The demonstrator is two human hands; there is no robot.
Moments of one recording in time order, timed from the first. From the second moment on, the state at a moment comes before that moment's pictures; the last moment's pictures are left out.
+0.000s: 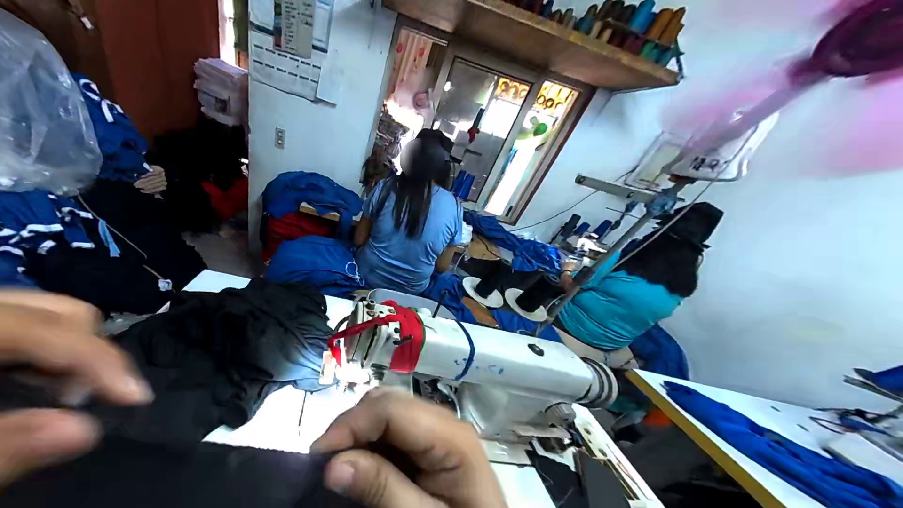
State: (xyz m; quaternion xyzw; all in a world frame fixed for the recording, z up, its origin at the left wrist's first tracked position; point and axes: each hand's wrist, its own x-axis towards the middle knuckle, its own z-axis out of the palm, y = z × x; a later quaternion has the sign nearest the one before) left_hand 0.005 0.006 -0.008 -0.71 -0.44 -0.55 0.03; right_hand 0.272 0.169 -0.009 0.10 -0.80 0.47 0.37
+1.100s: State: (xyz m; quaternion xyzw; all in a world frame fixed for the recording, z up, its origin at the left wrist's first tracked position) left_hand 0.099 0.164 -0.247 -0.59 -0.79 -0.15 -0.07; right_hand 0.283 0.252 -0.247 -0.15 -0.97 0.10 0.16
